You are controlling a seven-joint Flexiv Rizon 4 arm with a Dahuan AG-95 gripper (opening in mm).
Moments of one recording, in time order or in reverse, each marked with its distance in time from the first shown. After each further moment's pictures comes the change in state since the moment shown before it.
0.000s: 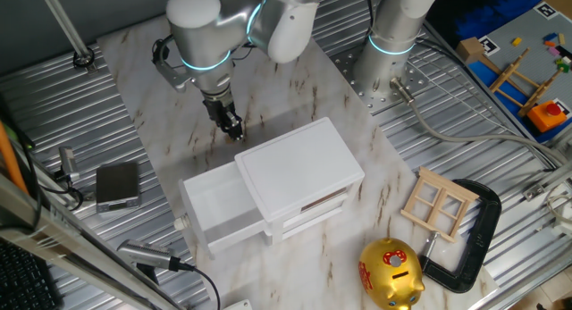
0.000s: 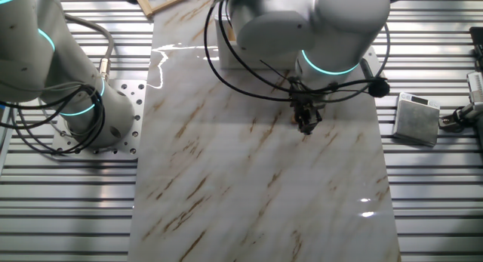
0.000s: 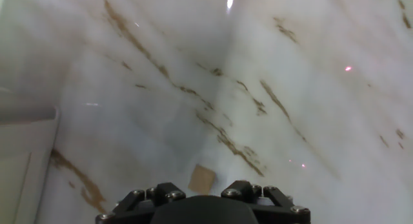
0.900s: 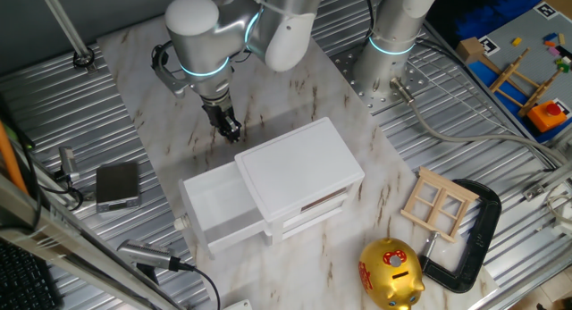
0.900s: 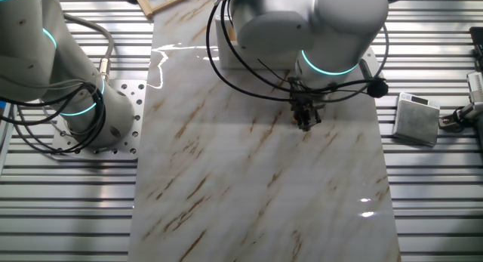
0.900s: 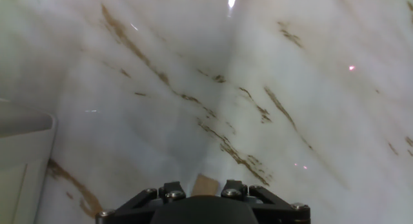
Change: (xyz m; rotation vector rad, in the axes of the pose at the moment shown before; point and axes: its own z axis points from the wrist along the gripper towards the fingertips) arm 0.001 0.002 0.006 0.002 0.005 -0.002
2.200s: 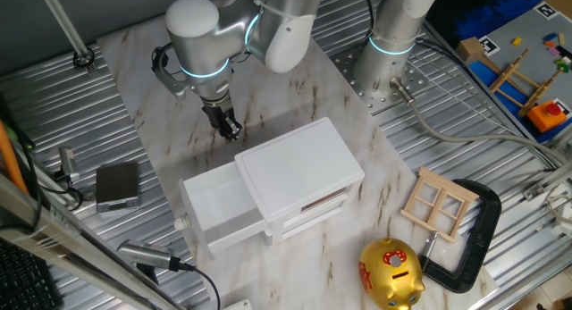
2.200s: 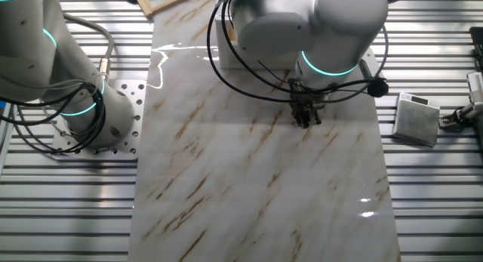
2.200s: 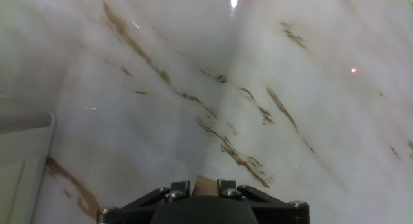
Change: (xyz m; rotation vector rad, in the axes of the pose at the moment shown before) arm -0.001 -0.001 0.002 0.005 0.002 -0.031
